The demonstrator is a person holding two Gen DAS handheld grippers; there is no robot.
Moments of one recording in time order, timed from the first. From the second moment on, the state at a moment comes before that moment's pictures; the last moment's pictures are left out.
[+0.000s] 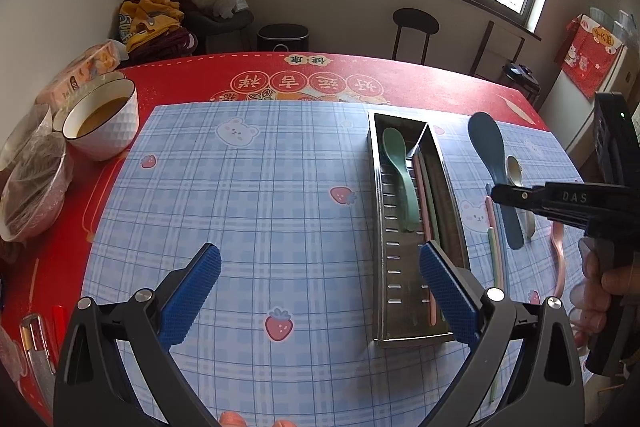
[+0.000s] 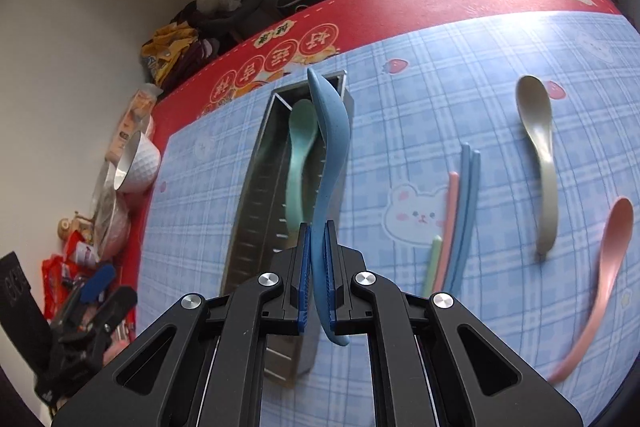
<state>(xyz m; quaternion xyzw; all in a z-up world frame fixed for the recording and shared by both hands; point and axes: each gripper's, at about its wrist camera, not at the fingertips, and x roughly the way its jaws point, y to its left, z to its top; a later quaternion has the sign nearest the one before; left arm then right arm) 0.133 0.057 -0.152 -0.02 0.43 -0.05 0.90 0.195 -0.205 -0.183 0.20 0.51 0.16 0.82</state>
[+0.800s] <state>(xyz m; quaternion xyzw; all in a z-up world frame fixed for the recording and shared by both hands) 0.124 0.096 -0.160 -0.04 0.44 -0.03 0.90 0.257 -0.137 -0.234 0.19 0.60 0.11 0.77</state>
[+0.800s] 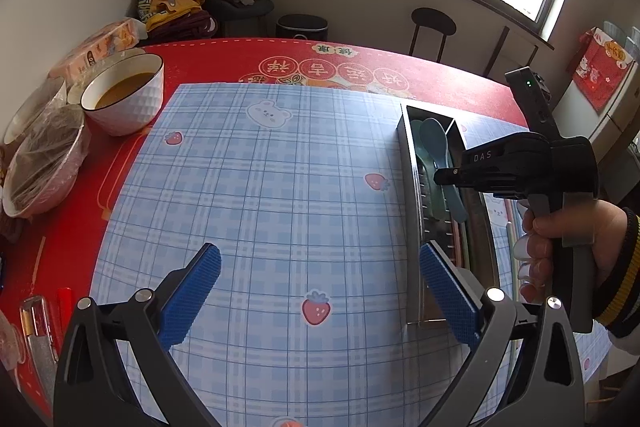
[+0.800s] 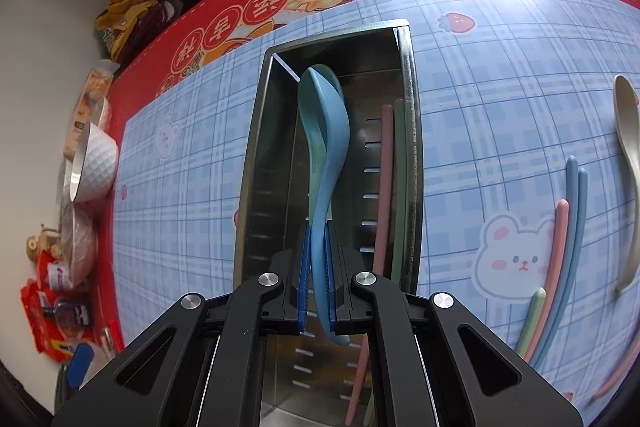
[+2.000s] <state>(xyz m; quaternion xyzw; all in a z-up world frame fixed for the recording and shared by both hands) 0.122 -0.028 -0.157 0.01 0.47 -0.14 0.87 0.113 -0.296 -0.187 0.17 0.47 0.05 0.86</state>
